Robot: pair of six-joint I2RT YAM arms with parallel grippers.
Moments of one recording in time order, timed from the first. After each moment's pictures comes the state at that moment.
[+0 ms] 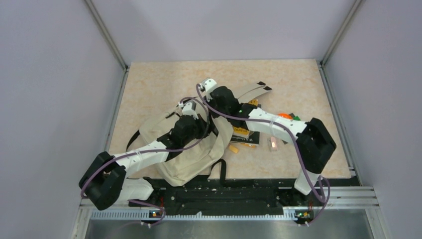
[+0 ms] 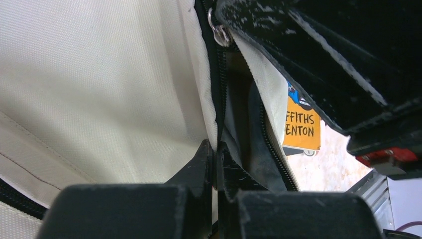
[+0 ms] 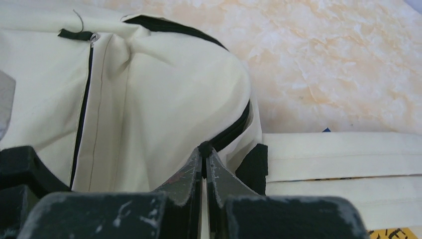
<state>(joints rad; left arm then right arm) -0.71 1.26 0.56 0.26 -0.08 -0.79 0.87 1.73 1.32 -0.09 0.18 -0.01</state>
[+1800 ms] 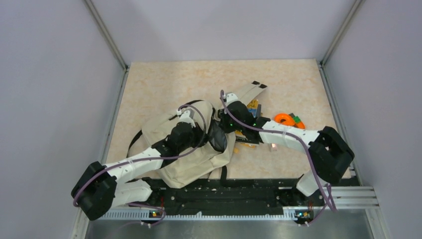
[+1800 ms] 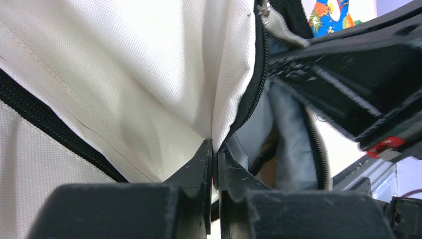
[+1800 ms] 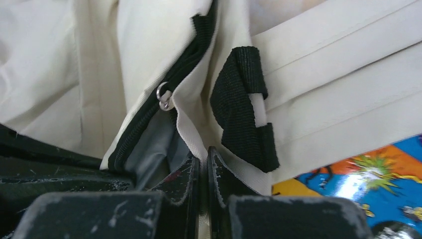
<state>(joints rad) -0.73 1.15 0.48 0.15 -0.06 -0.83 0.84 1.56 1.01 -0.08 0.15 0.37</state>
